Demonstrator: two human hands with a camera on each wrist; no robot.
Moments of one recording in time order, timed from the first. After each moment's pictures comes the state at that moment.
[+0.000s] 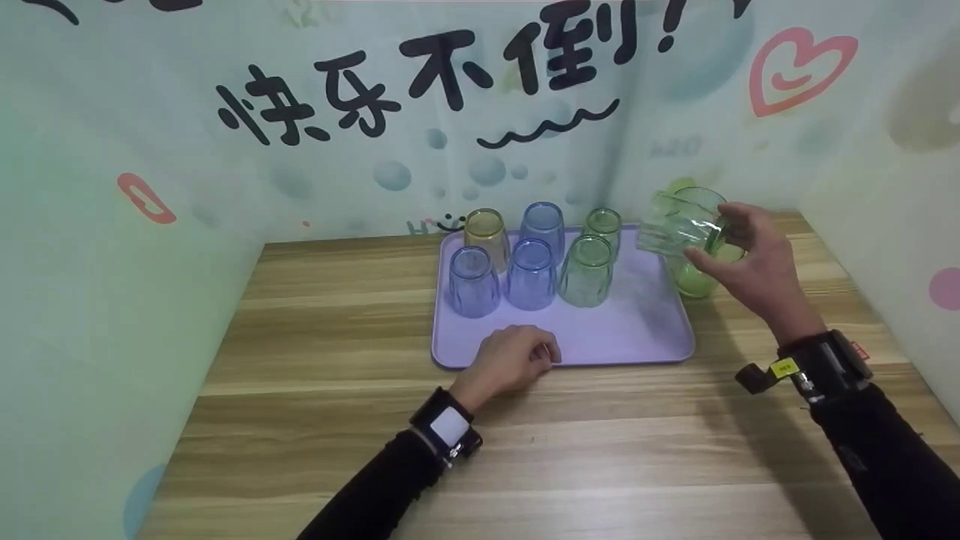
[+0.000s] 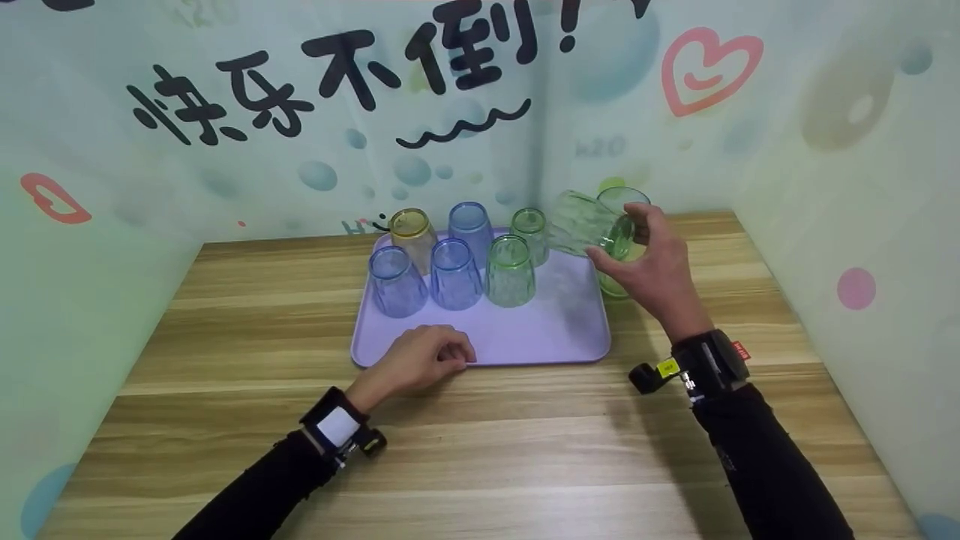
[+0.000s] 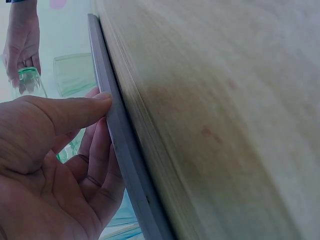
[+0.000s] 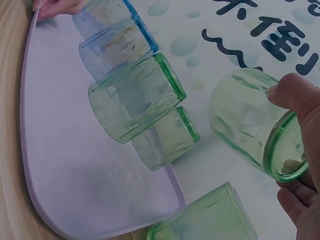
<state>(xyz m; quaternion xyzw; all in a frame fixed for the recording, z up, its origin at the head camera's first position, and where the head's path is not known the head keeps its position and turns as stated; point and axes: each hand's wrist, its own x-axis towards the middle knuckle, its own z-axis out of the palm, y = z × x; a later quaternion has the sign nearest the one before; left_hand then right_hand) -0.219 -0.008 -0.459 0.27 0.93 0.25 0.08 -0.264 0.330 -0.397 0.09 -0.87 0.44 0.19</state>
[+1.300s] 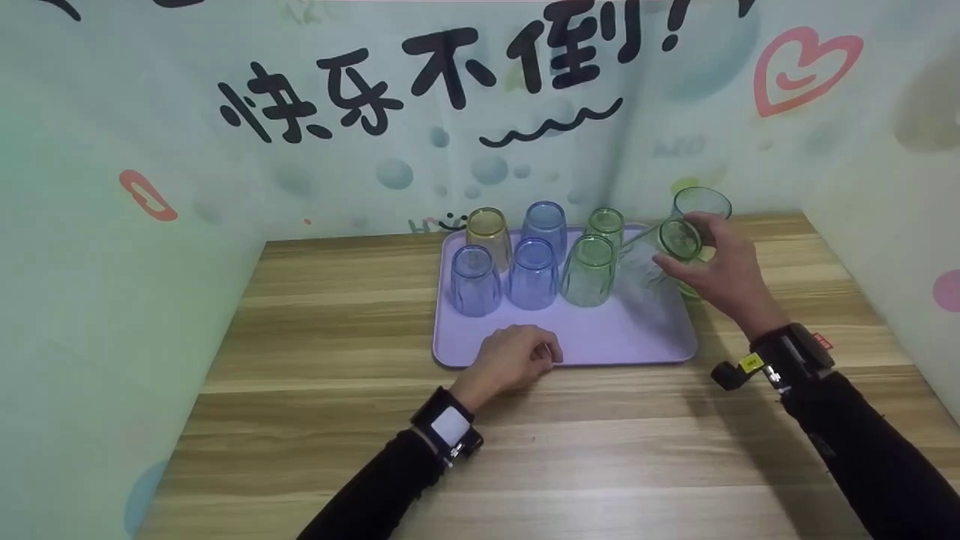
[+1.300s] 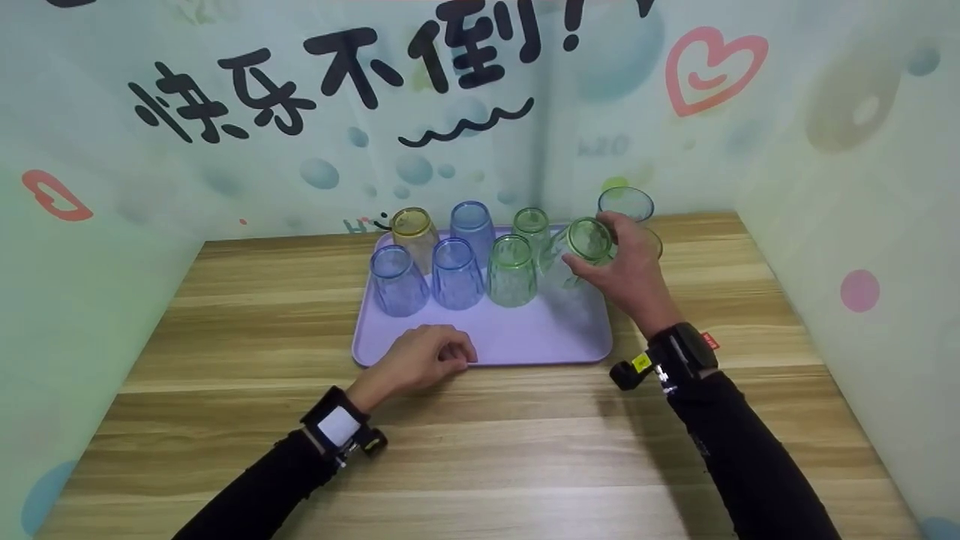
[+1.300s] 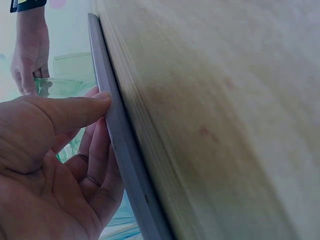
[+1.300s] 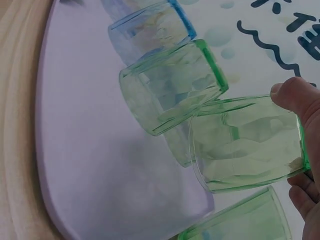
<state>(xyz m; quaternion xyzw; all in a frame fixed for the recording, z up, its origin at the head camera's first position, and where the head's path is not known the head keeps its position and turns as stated) -0.221 -0.008 -0.460 0.26 0.93 0.25 0.09 -0.287 0.311 -0.421 0.14 -0.88 0.40 0.21</state>
